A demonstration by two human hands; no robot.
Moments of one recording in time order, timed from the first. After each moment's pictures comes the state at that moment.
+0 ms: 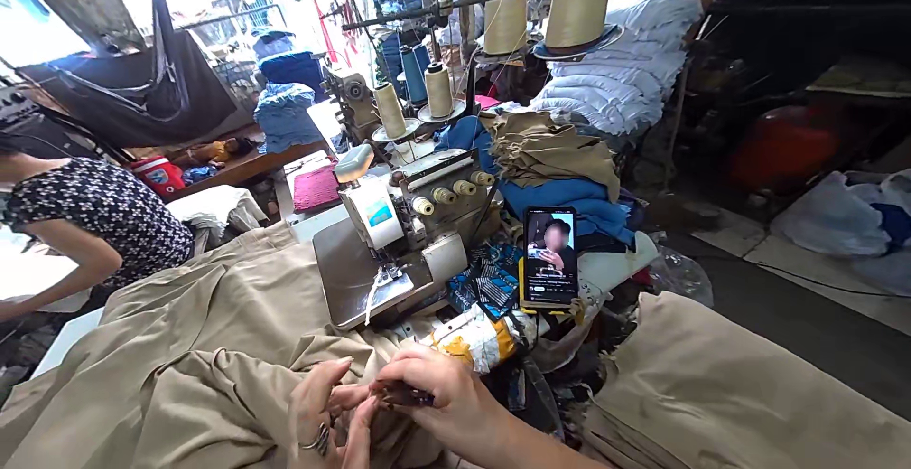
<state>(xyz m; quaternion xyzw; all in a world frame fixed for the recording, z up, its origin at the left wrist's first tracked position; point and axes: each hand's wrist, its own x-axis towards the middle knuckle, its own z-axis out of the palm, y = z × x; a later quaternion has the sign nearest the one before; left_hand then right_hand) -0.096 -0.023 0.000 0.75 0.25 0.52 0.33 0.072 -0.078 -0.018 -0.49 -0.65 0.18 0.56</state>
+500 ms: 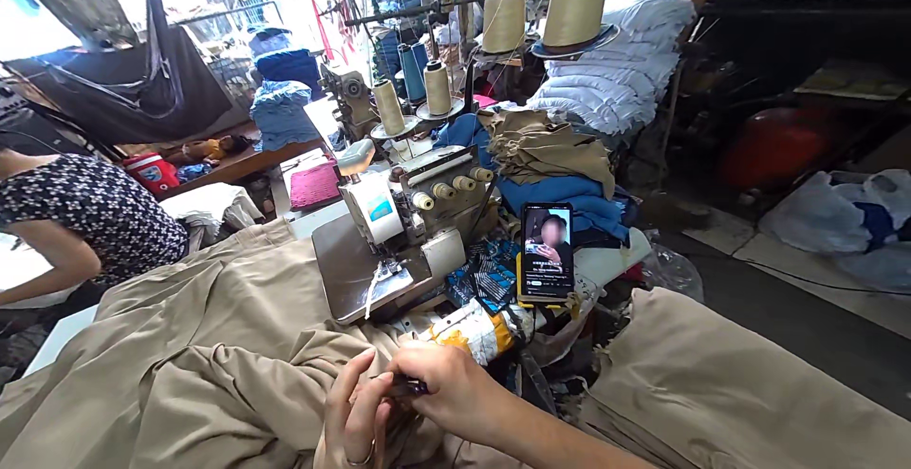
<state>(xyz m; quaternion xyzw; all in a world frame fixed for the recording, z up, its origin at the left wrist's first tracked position) -0.095 -0.028 -0.009 0.84 0.19 0.46 0.21 0.080 -0.079 -0.008 -0.53 -0.70 0.17 0.45</state>
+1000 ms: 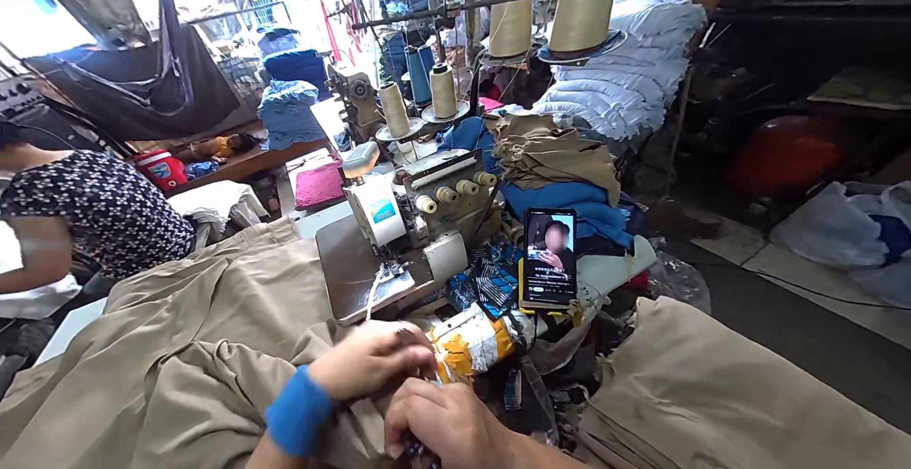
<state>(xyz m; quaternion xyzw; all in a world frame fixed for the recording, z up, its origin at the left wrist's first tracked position) -0.046 0.071 0.029 0.89 -0.03 0.07 0.44 0.060 -0.095 -0.014 -0.39 -0.73 0.03 0.56</state>
